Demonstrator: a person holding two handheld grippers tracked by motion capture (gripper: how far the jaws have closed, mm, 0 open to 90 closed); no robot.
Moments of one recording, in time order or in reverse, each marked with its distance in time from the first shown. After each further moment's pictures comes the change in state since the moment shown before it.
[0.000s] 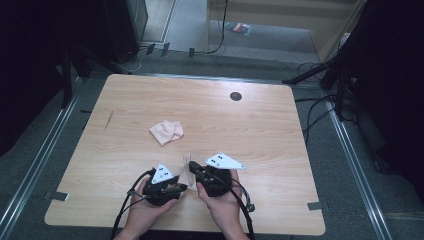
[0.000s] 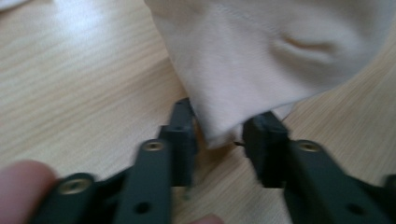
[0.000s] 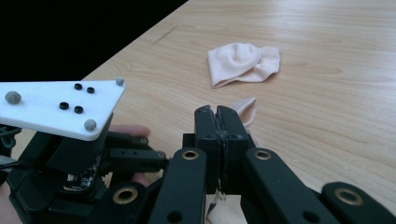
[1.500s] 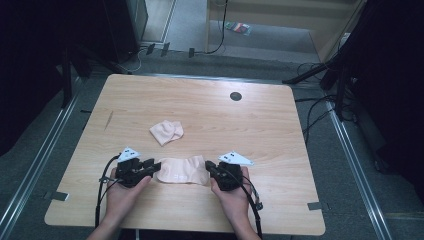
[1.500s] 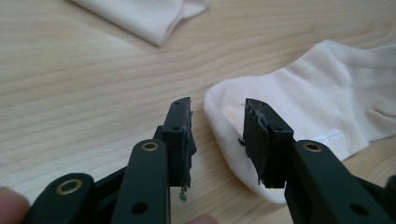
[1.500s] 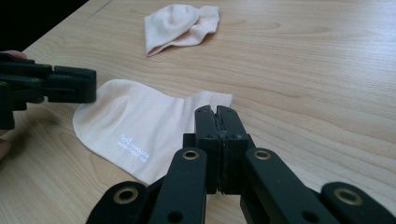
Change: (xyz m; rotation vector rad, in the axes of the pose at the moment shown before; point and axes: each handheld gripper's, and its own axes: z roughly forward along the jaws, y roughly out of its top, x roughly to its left) left arm 0.078 0.000 -0.021 -0.022 0.115 -0.239; right arm -0.052 -0.024 0.013 0.077 -0.119 0.057
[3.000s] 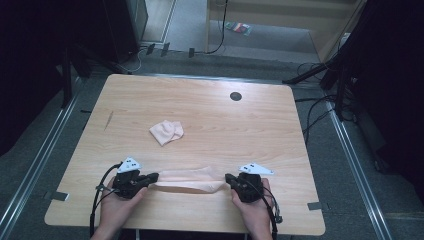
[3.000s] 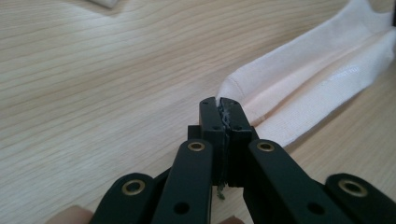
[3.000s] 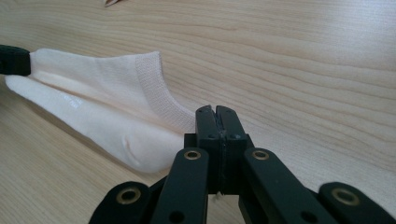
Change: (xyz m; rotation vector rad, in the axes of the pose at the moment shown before) left arm -0.018 -0.016 -0.022 0.082 -0.078 0.117; right arm -0.033 -0.026 -0.040 0.114 -0.064 0.024
